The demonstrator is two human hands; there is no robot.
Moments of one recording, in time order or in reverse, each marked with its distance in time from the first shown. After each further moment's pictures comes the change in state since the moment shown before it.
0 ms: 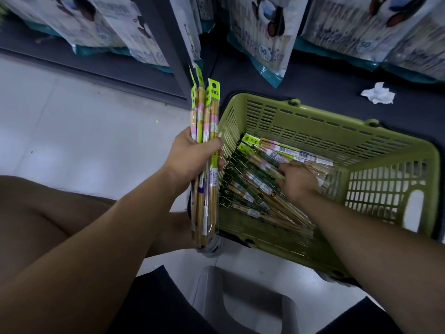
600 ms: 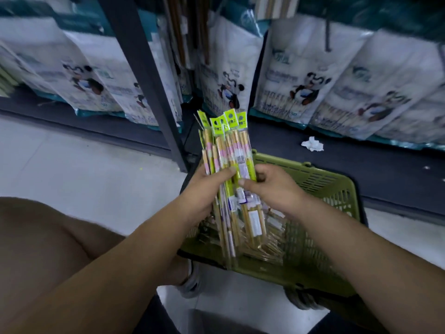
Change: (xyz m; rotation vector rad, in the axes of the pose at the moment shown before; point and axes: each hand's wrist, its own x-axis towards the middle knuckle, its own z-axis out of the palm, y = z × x) left_hand -0.031 0.030 0.063 -0.231 -0.204 0.008; right_hand -0.084 -0.060 -0.168 0.844 0.051 -0.180
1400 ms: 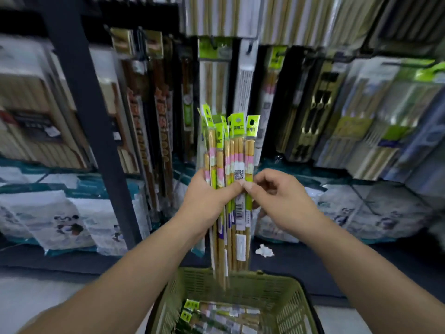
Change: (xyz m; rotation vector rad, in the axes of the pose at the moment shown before) left_hand -0.066 0.226 0.134 0.198 -0.198 0.682; right_hand -0.099 -0.212 -0.153 -0.137 0.527 -0.440
